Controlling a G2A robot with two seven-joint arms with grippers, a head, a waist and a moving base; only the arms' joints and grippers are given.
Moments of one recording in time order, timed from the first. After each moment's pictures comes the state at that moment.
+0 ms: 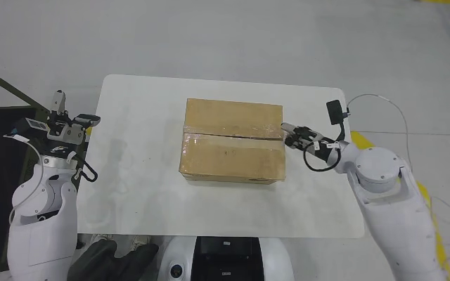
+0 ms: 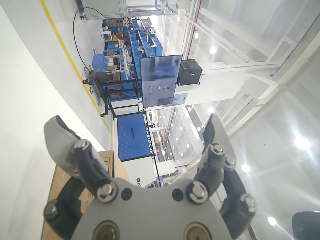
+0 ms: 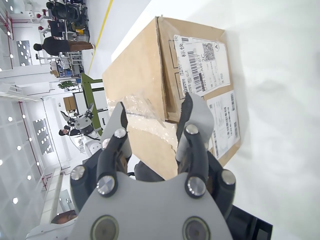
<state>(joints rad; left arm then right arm) 1.63 -1.13 -1.98 -1.74 -0.52 -0.22 -0.42 -1.27 -1.07 1.34 -1.85 0.03 0.47 0.72</state>
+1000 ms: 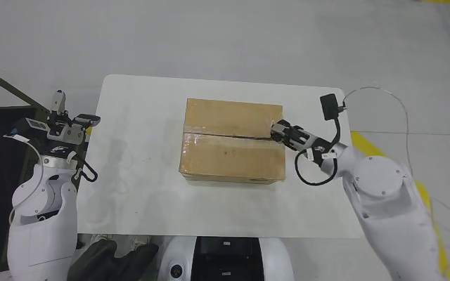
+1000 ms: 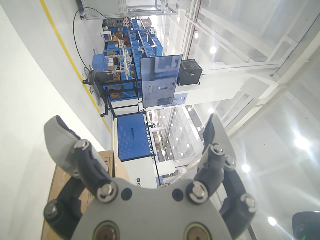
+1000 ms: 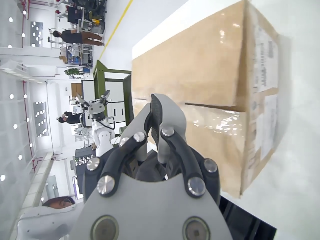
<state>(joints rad) 1.63 -1.13 -1.98 -1.74 -0.52 -0.22 -0.42 -1.30 -1.07 1.31 -2.07 0.04 0.44 0.66</state>
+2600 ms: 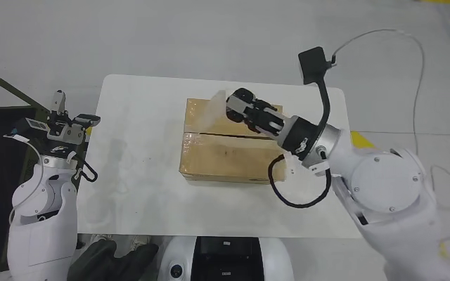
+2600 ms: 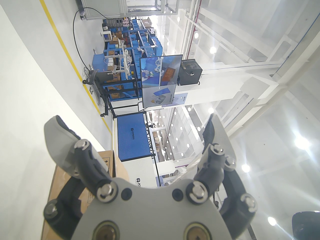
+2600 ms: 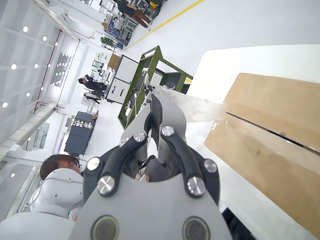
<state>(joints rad) 1.63 -1.13 -1.98 -1.74 -0.52 -0.22 -0.42 -0.97 -1.13 1.10 -2.26 0.07 0.52 0.56</state>
